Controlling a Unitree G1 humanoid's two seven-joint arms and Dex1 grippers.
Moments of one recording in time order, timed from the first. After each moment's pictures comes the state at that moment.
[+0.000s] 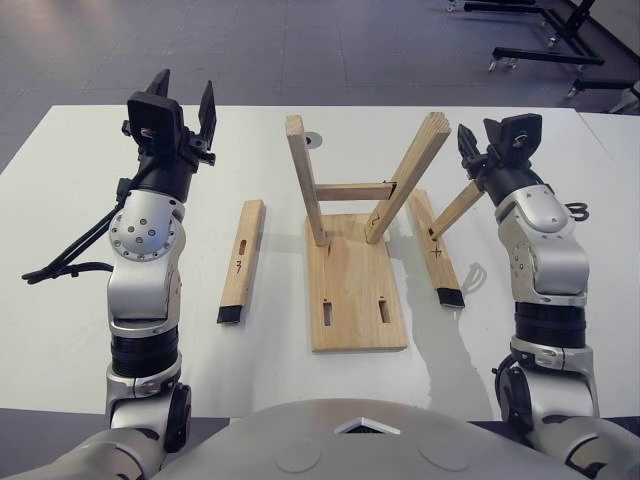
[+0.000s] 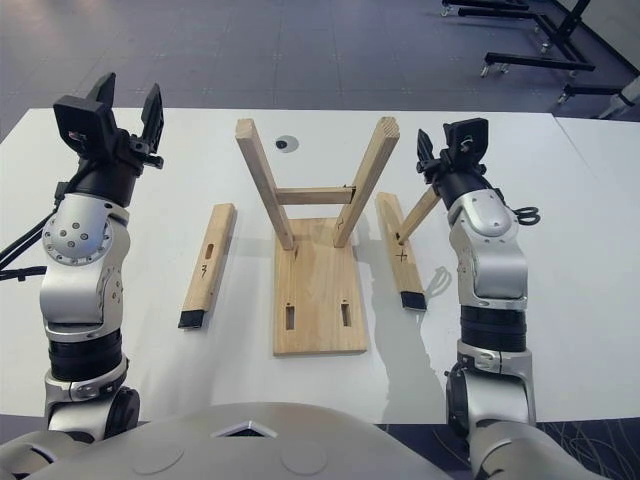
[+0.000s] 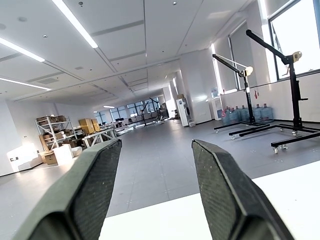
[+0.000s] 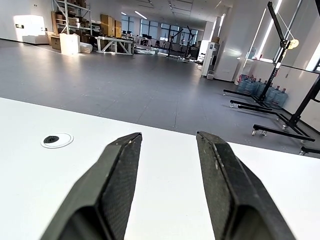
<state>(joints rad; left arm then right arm) -0.22 0.25 0.07 -0.47 0.01 0.33 -0.11 -0.30 -0.38 -0.17 -0.09 0.21 0.41 0.19</state>
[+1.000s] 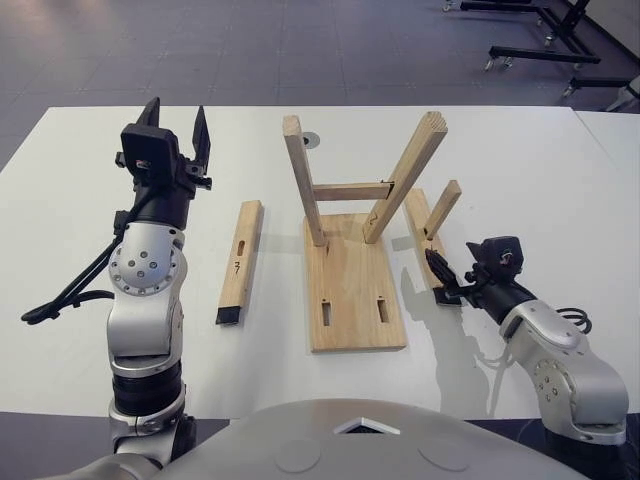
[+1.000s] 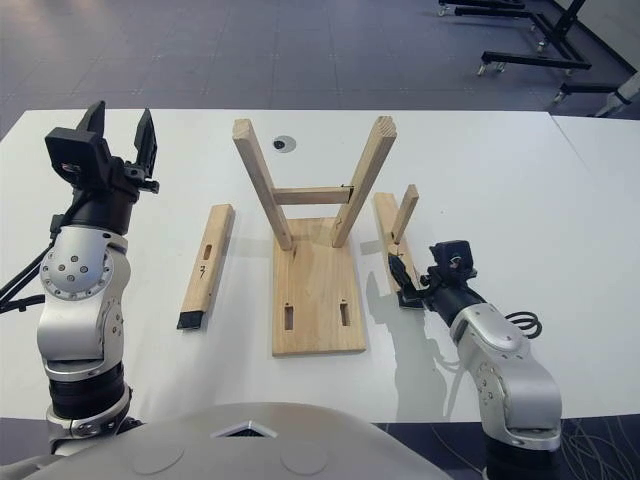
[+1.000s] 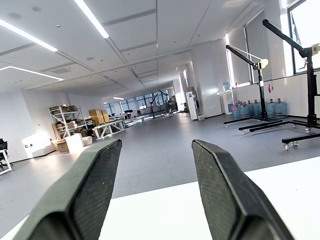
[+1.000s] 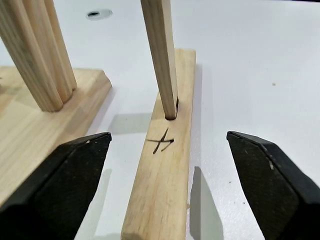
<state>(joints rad) -0.07 0.20 0.05 -0.65 0.06 0.41 -0.05 0.32 -0.39 -0.18 -0.58 0.40 0.79 0.22</state>
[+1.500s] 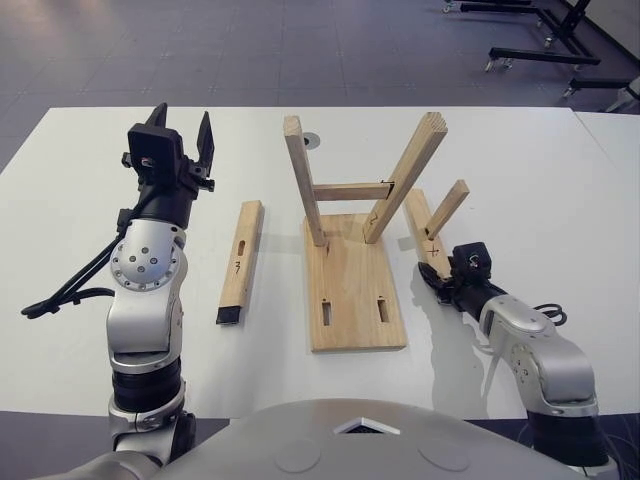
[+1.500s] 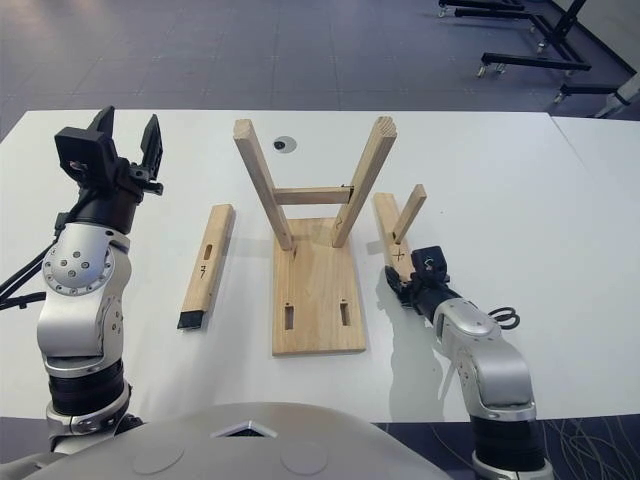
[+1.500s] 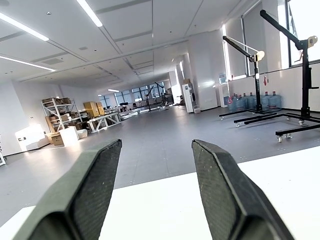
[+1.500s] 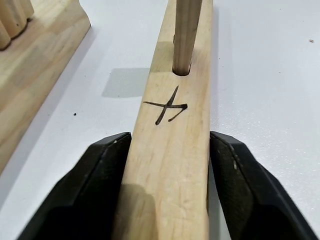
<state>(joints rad) -0.09 0.21 0.06 -0.63 0.05 0.46 -0.07 0.24 -0.42 -0.08 -0.45 0.29 0.84 0.21</state>
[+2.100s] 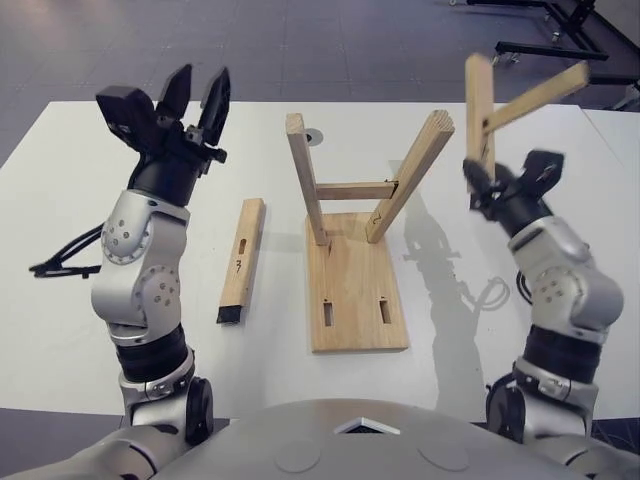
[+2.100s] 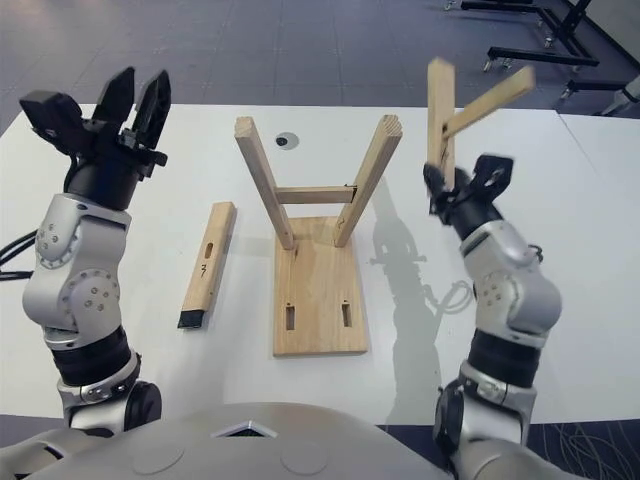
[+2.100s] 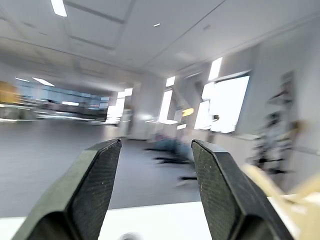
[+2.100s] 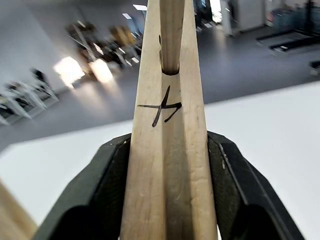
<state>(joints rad) -0.29 0.13 0.22 -0.59 -0.65 0.54 -0.30 -0.32 -0.35 -0.48 -0.24 0.69 0.75 0.34</state>
